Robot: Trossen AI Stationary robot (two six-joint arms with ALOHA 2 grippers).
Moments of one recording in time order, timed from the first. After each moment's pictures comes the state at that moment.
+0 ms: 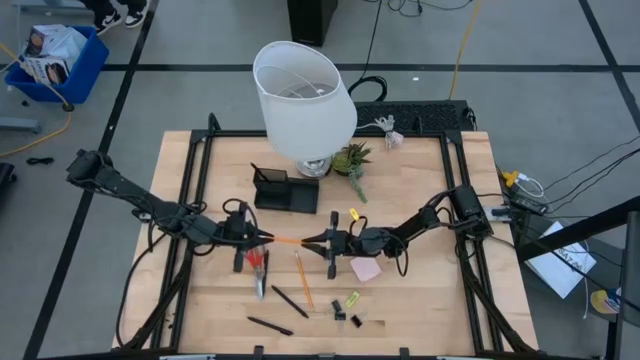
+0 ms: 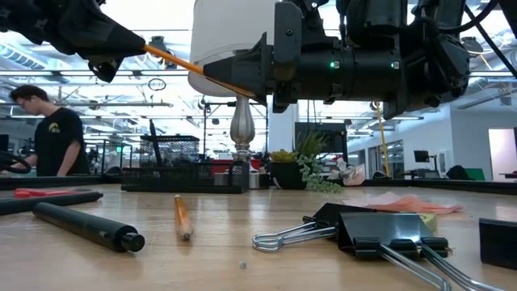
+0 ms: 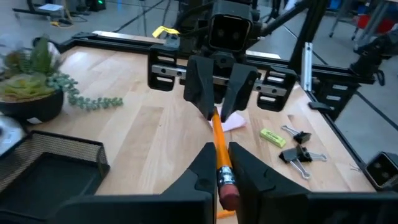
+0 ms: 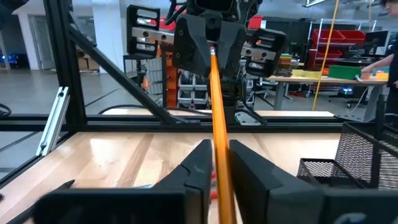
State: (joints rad) left arm -0.45 0.89 0.35 0.26 -0.42 -0.27; right arm 0.24 2.08 0.83 1.32 0.26 -0.02
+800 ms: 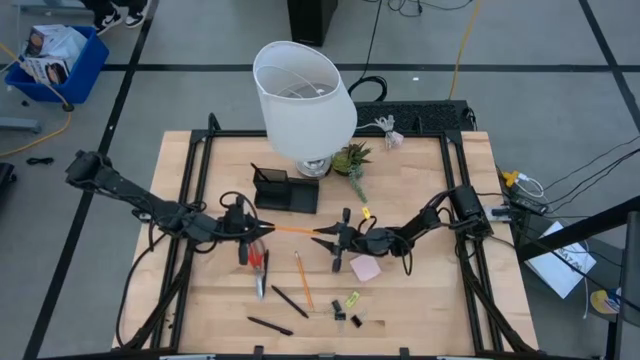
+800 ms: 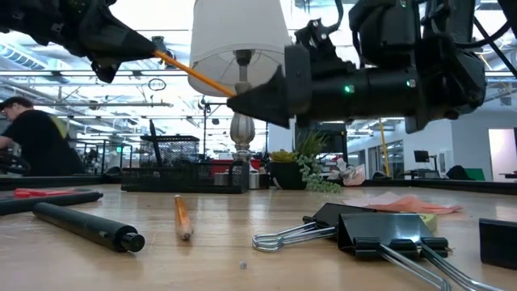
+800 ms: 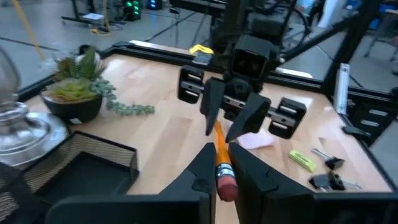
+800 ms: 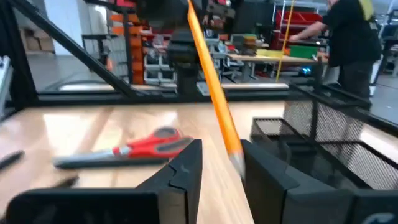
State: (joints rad) left arm -0.42 0.89 0.35 0.28 -0.53 -0.30; right arm 0.24 2.07 0.72 1.34 0.41 -0.01
